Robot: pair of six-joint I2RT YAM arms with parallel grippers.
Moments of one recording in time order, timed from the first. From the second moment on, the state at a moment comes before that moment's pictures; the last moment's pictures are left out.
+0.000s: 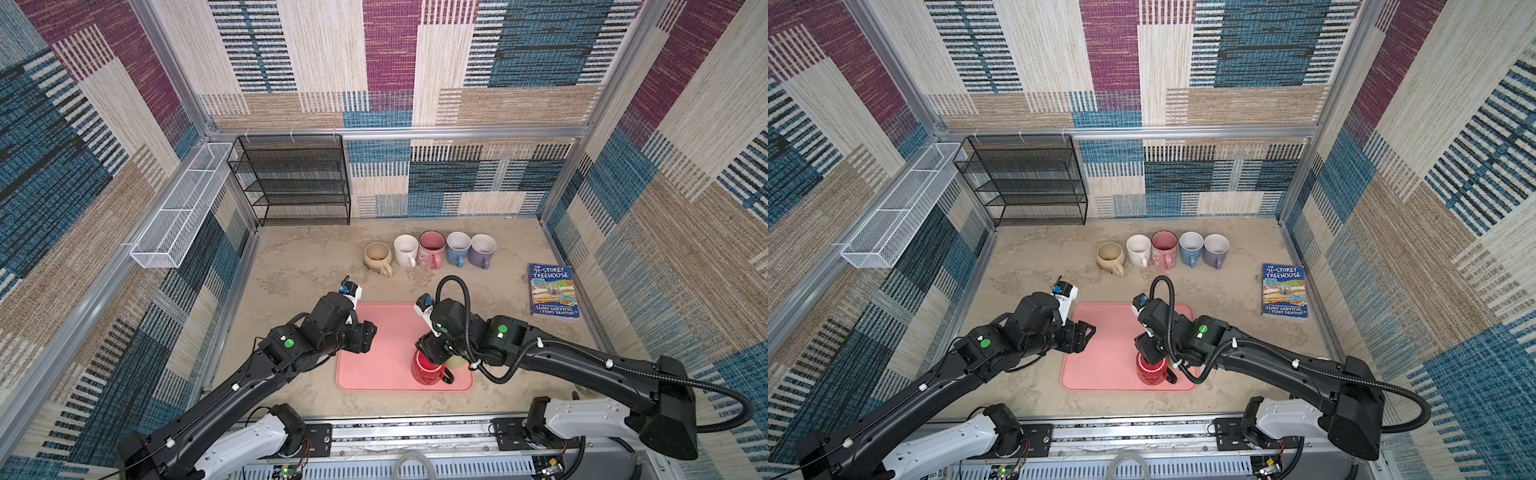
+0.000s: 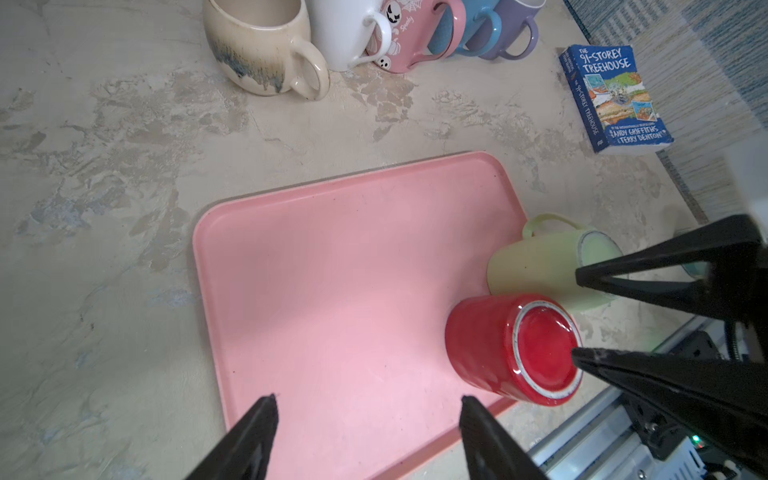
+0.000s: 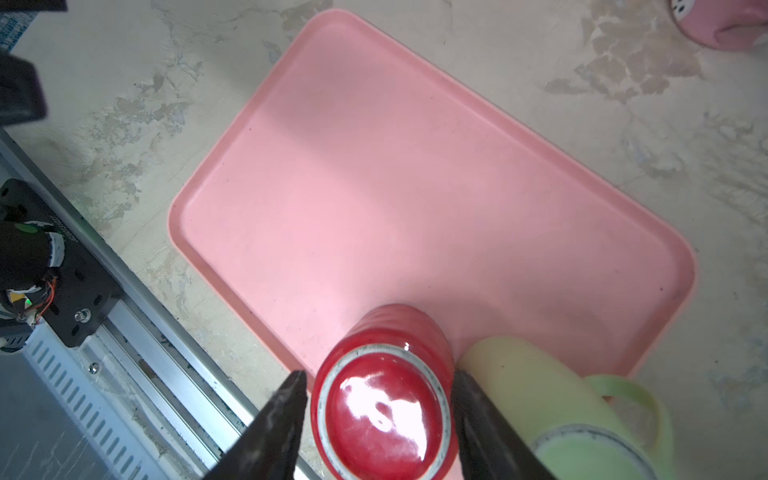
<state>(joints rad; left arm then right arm) -0.76 0.95 0.87 -0.73 -0.06 -0.44 1.01 1.21 0.93 -0.68 0.09 0.39</state>
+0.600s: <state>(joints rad) -0.78 0.94 0.81 -0.70 -0.10 -0.44 1.10 1.17 0.85 -0.81 0.06 0.53</state>
